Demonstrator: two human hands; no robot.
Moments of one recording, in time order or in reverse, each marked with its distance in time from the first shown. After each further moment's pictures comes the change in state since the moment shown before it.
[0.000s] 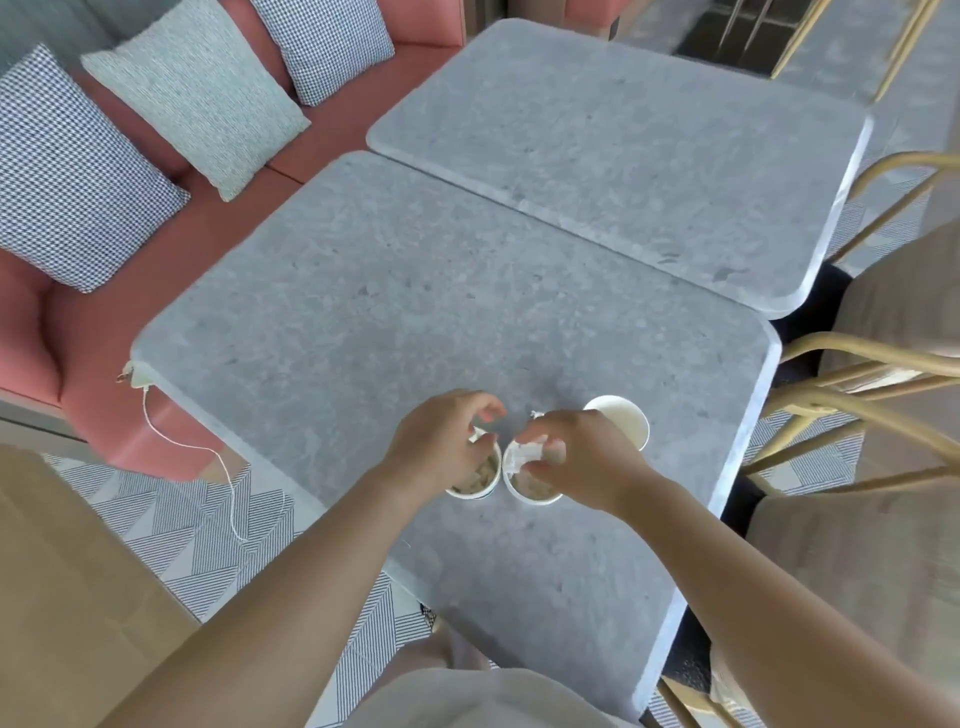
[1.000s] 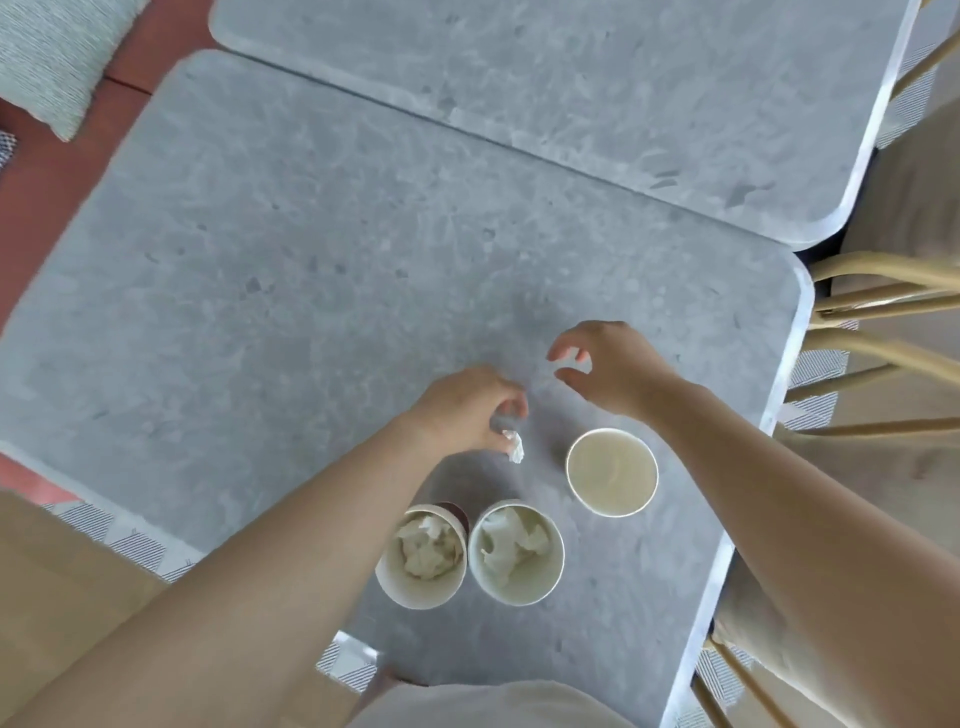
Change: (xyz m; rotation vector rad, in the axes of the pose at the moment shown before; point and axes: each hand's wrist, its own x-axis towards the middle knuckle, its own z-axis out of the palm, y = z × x) left_hand 0.158 -0.019 0.065 0.175 -0.548 0.162; right_hand 0.125 0.123 -0.030 -0.023 -0.034 0.193
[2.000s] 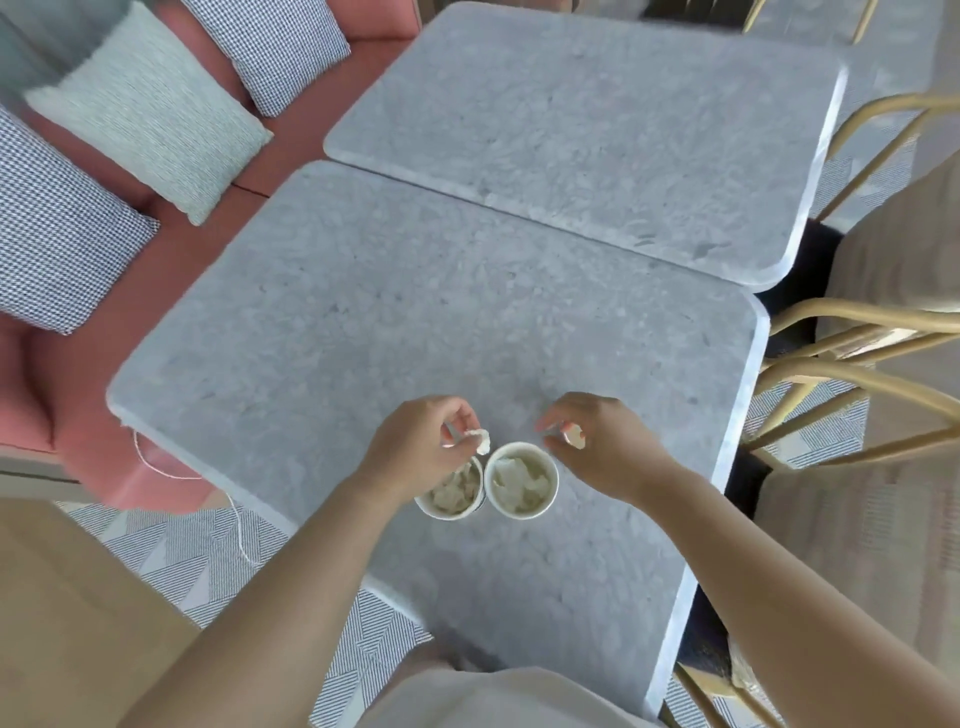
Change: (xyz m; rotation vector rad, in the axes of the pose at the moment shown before) left_hand -0.149 0.037 0.007 -0.230 0.520 -0.170; right_hand -0.136 -0.064 0.015 0.137 0.169 -0.176
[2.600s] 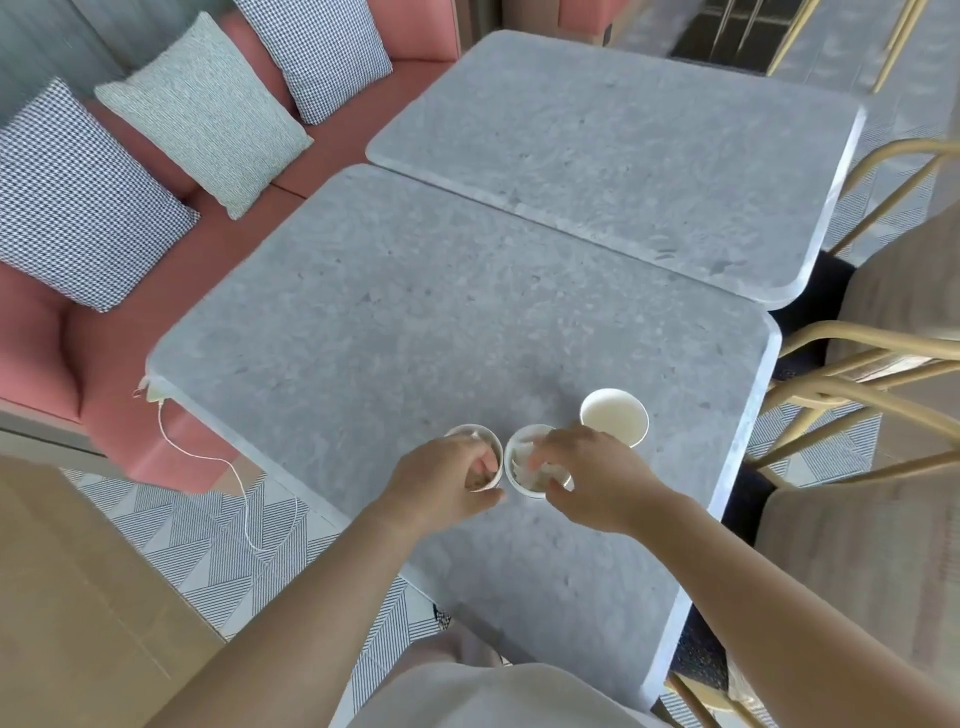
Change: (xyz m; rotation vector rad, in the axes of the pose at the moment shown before) left_hand -0.055 -0.005 0.022 0.133 -0.108 -0.018; right_hand -0.032 -0.026 0.021 -0.239 -0.190 -0.163
